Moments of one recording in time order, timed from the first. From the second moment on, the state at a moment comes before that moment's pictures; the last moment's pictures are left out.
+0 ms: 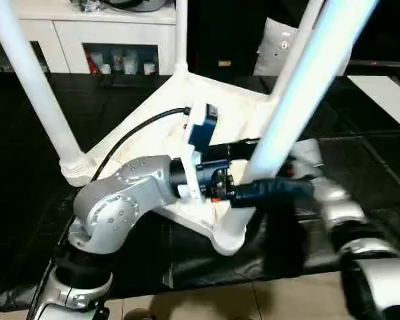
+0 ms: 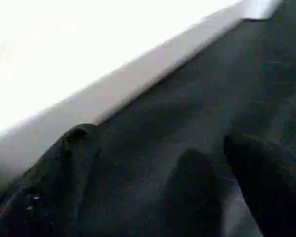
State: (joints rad) left arm -0.51 0.19 -0.16 -0.33 -0.85 0.79 -0.84; right arm -0.71 -0.26 -0.05 1.15 0.03 -0.07 0.38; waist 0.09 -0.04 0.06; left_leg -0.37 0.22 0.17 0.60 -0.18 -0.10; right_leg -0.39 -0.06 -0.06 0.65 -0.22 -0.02
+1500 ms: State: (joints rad) left arm -0.54 0.22 -0.20 -0.13 -0.45 0.54 -0.59; right arm -0.64 -0.22 -0.09 1.05 0.05 -0.14 0.41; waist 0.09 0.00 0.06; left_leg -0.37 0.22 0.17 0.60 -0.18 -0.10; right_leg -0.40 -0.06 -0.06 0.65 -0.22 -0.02
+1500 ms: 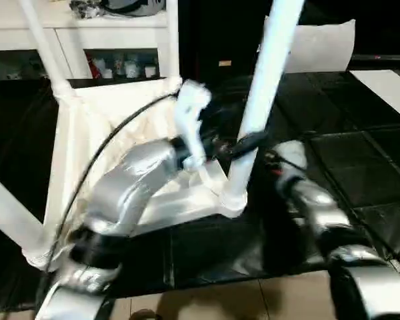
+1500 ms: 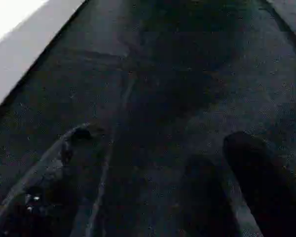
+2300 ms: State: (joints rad) left arm -0.39 0.53 -0.39 -0.28 -0.29 0.73 -0.71; right arm -0.26 -0.50 0.00 0.26 0.18 0.18 0.87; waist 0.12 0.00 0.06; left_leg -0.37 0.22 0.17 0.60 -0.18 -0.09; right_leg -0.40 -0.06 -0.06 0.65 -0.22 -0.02
